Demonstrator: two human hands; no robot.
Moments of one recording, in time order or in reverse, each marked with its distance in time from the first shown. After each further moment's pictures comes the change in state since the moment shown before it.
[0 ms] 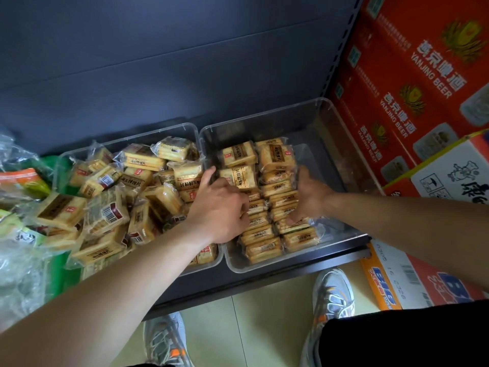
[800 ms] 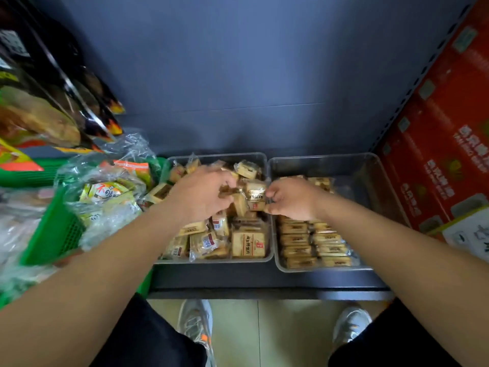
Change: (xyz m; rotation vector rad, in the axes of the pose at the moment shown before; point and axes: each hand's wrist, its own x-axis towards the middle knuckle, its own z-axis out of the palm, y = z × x) left_hand -0.124 -0.081 -0.117 -0.229 0.071 -0.345; right_hand -0.100 -0.172 -0.020 -0.273 0.034 -0.475
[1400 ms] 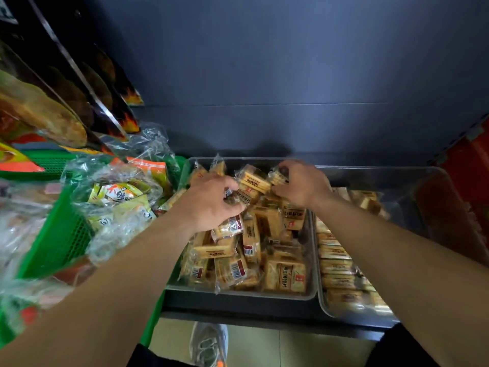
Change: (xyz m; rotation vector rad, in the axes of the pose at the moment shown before) left_hand 0.030 -0.072 0.018 -0.337 -0.106 -0.286; right_hand 0.138 -0.016 0.027 -0.047 0.318 0.052
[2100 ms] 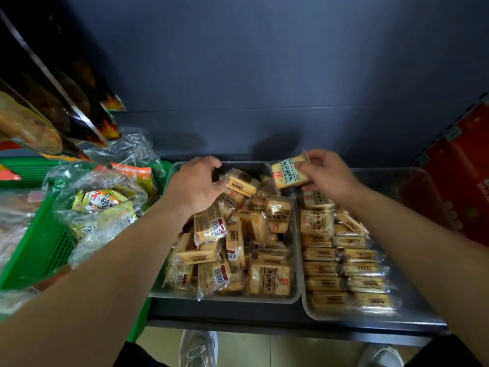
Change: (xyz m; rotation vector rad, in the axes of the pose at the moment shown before) left_hand 0.044 0.008 -0.001 0.031 0.224 -0.013; right_hand -0.022 0.047 -0.050 0.837 0.024 0.160
